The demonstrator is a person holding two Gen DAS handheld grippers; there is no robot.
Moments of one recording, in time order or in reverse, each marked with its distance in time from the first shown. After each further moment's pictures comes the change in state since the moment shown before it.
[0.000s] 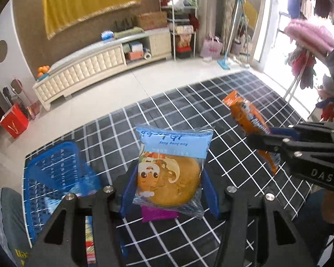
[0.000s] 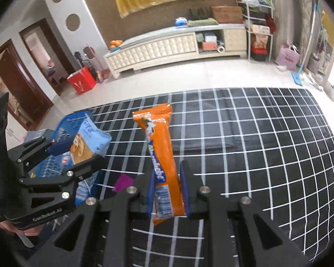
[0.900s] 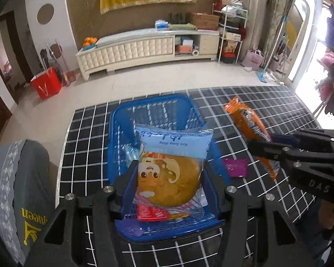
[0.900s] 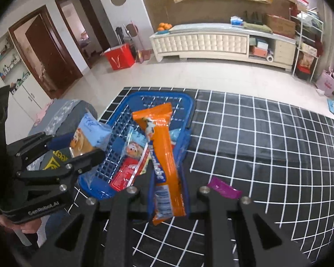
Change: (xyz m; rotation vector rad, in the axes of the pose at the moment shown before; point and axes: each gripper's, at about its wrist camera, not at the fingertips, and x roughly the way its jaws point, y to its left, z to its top) left arm -0.071 0.167 -0.097 -0.221 0.040 0.131; right arm 0.063 0.179 0.001 -0.202 0.087 0.125
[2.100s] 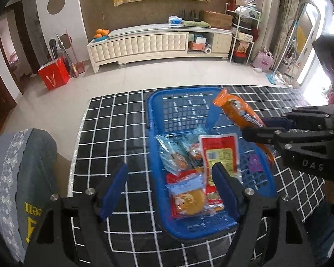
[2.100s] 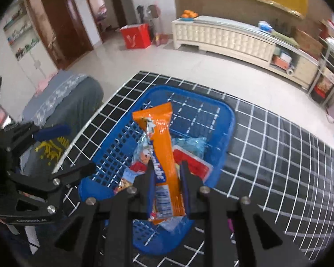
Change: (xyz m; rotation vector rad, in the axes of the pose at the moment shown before) left arm 0.005 0.071 -0.008 -0.048 0.017 0.029; right arm 0.060 0.057 0.039 -0.207 0.099 -0.010
